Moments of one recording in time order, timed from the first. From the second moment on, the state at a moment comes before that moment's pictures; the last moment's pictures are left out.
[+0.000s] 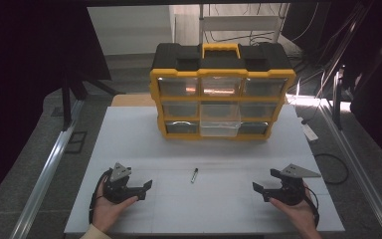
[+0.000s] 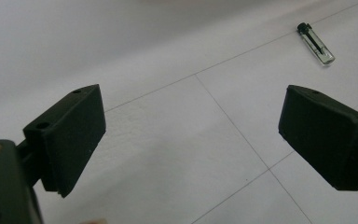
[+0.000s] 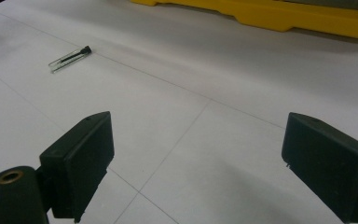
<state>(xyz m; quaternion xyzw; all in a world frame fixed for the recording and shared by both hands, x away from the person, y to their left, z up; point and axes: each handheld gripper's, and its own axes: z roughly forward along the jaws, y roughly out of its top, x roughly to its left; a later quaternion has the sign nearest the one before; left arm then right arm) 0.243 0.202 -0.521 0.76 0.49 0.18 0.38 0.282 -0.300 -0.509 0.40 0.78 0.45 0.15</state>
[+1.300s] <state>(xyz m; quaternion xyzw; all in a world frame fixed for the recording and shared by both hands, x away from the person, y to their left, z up) 0.240 0.196 -0.515 0.76 0.48 0.18 0.39 0.277 -0.302 -0.509 0.42 0.78 0.44 0.17</state>
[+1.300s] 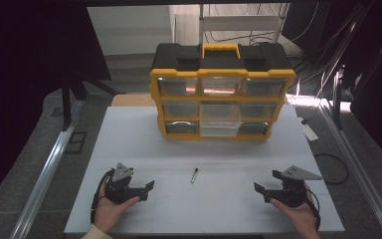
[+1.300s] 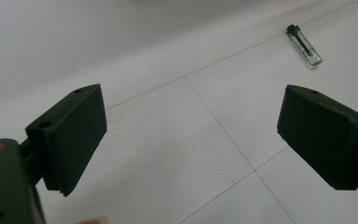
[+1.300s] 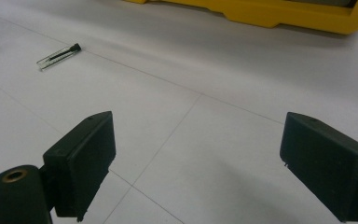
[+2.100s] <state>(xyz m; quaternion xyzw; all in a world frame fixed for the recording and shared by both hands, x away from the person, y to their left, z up) 0.243 0.179 -0.490 0.77 0.48 0.16 0.39 0.281 -0.301 -0.511 0.42 0.78 0.44 0.17</state>
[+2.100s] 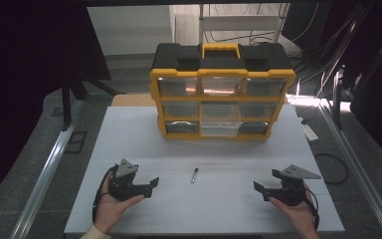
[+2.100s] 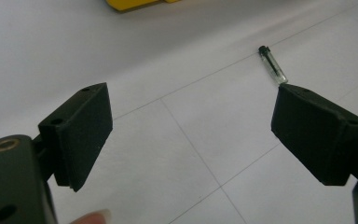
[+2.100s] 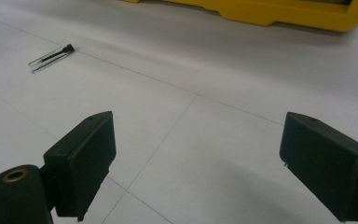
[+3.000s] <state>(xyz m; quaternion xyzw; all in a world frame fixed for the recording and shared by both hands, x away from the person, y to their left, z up) 0.265 0.139 -0.468 0.79 0.47 0.11 0.39 0.281 -0.300 -0.510 0.42 0.78 0.44 0.17</state>
